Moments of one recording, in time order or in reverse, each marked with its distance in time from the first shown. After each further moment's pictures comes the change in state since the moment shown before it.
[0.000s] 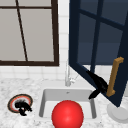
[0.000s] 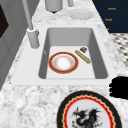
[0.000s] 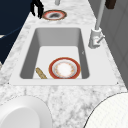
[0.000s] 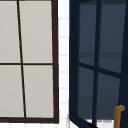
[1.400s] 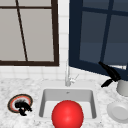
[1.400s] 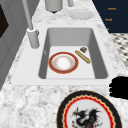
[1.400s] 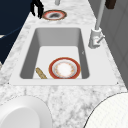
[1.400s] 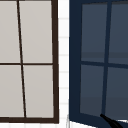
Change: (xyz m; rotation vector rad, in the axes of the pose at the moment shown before) left hand 0.000 0.000 0.000 0.000 0.000 0.000; right hand -0.142 -0.048 -0.065 -0.047 -0.168 0.016
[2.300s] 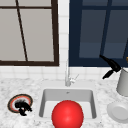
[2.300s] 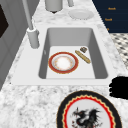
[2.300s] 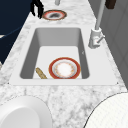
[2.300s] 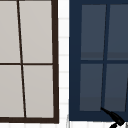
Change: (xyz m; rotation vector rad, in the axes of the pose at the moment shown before) left hand 0.000 0.000 0.000 0.000 0.000 0.000; right hand -0.074 -0.019 -0.067 0.067 -0.037 -0.076
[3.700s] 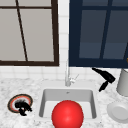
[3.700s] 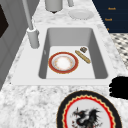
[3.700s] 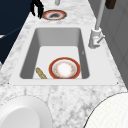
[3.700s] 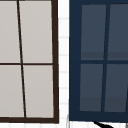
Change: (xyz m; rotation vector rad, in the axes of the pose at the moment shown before) left hand 0.000 0.000 0.000 0.000 0.000 0.000; right hand 0.031 0.070 0.038 0.159 0.015 0.064
